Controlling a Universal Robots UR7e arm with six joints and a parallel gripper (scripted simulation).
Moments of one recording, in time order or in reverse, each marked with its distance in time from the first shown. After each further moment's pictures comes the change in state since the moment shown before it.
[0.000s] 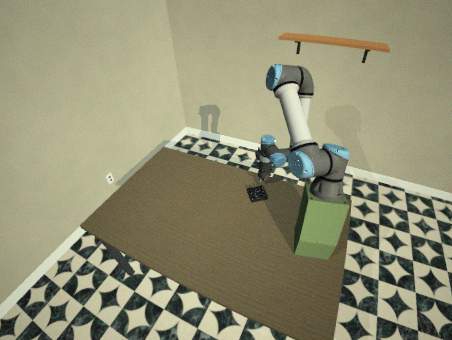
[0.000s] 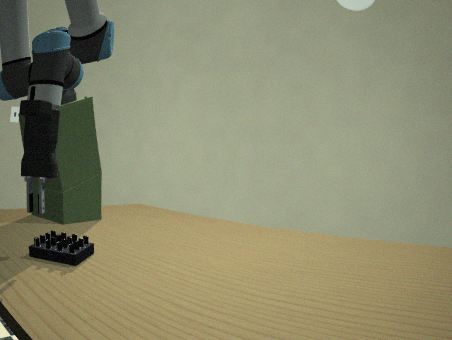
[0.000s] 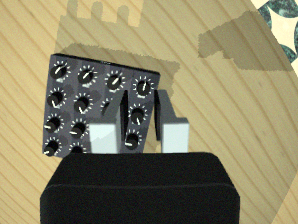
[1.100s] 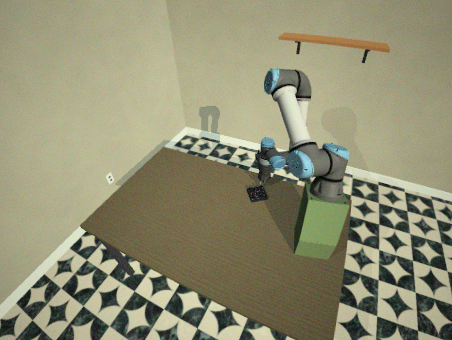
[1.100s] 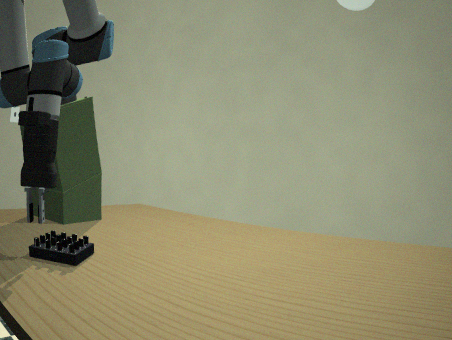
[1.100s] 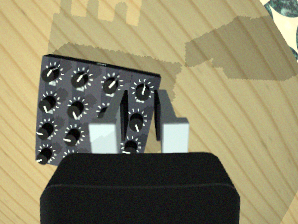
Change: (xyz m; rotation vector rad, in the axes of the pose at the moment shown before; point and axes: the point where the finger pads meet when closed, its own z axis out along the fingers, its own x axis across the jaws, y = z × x) arm 0.001 0.001 0.019 -0.001 0.000 0.000
